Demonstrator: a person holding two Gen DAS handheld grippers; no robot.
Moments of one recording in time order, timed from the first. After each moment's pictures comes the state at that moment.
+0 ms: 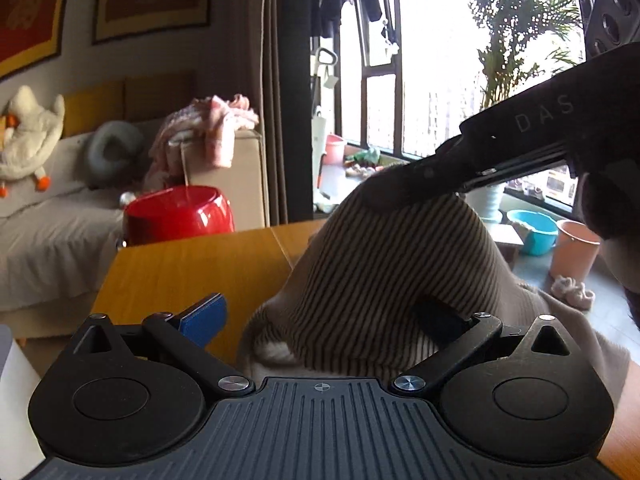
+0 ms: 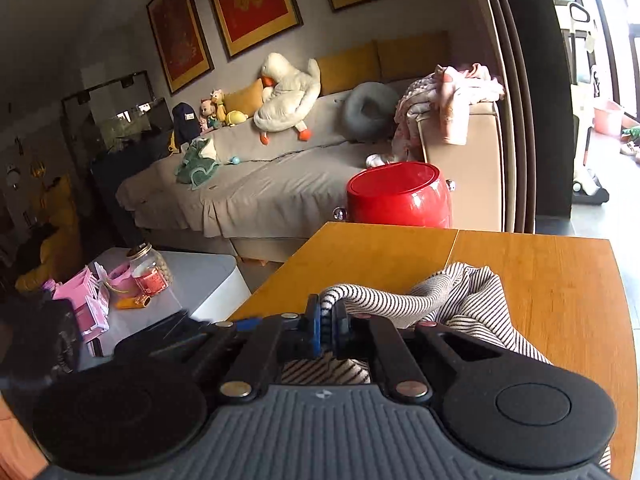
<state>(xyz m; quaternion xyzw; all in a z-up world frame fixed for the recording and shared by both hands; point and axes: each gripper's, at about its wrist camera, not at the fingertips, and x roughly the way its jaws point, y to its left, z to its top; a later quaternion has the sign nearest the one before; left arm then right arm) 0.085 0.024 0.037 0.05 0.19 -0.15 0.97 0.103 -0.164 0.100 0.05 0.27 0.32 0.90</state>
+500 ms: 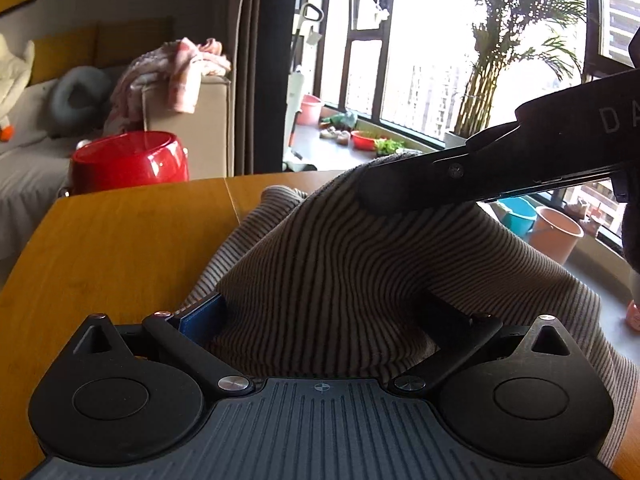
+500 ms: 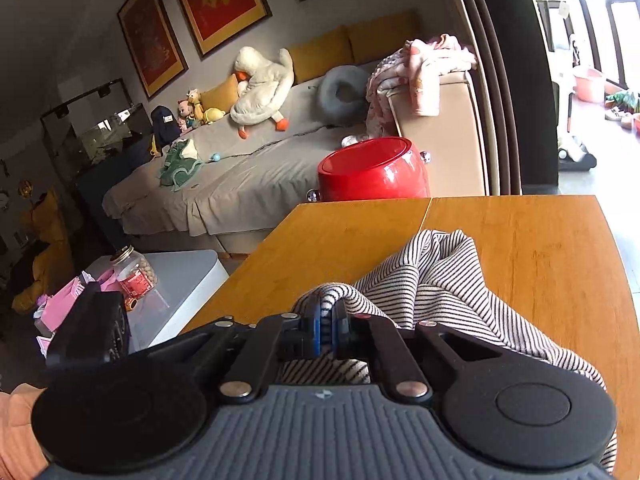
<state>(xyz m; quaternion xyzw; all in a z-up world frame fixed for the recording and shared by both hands) 0.135 0.001 -0.007 0.01 0.27 -0.20 0.94 0.125 -0.190 0.064 0.09 0.30 0.30 0.90</state>
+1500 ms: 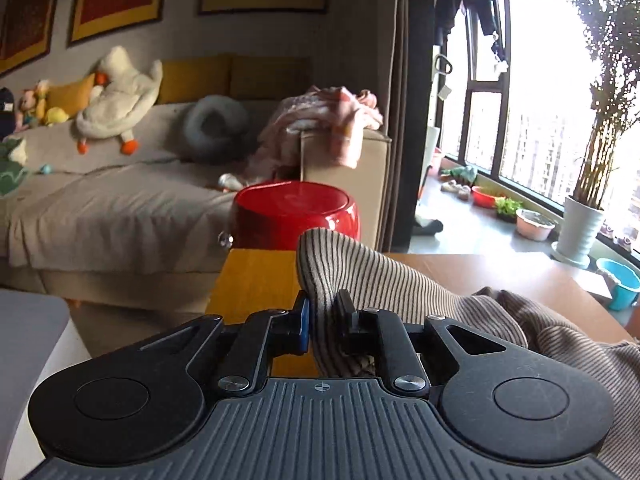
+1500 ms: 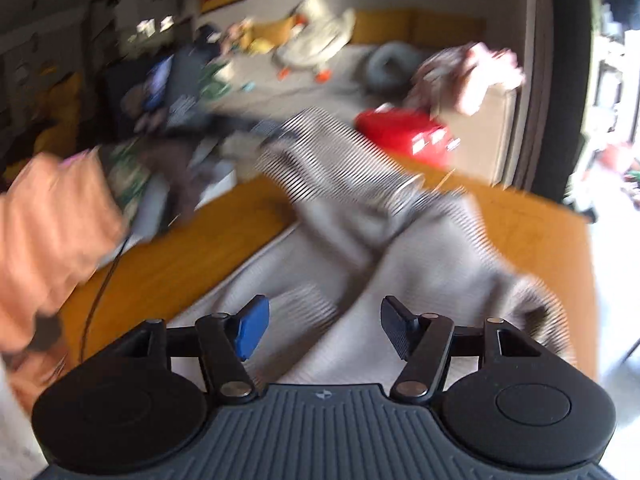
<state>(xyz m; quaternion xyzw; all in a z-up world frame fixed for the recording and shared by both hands) 0.168 0.132 0.034 -0.02 0.22 -0.01 0.98 0.023 -0.178 0.037 -0.09 0.31 0.35 0.88</state>
